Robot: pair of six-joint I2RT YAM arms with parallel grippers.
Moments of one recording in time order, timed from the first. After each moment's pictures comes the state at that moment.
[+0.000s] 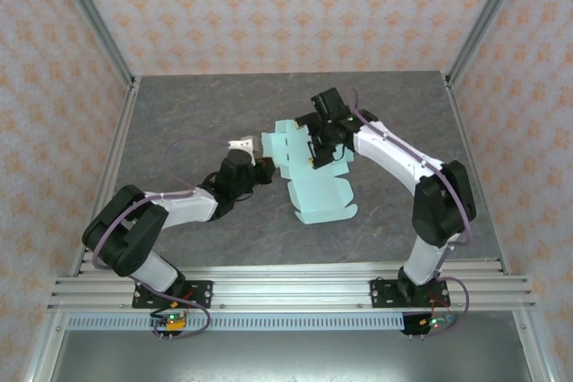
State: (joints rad) left arm -0.55 1.54 0.60 0.48 -0.04 -0.70; right arm 0.54 1.76 1.46 -0.66 -0.18 1.69
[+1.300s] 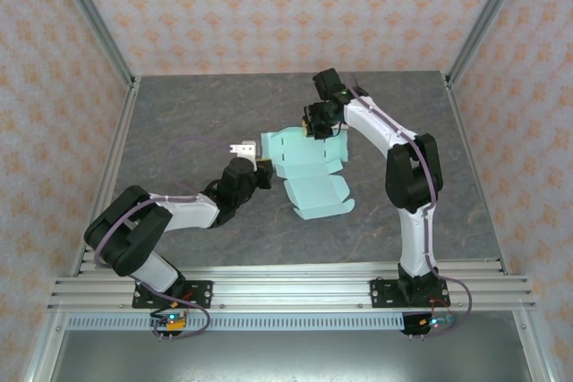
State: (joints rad) left arm -0.60 1.55 0.55 0.57 -0.19 -0.52; right arm 0.43 2.09 1.80 -0.80 -0.27 1.73
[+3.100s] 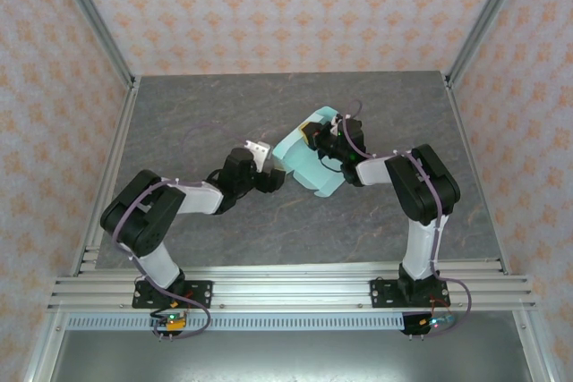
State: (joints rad) left arm -0.50 1.70 0.65 0.47 0.09 -0.17; right arm 0.42 1.94 0.91 0.79 -0.39 1.44
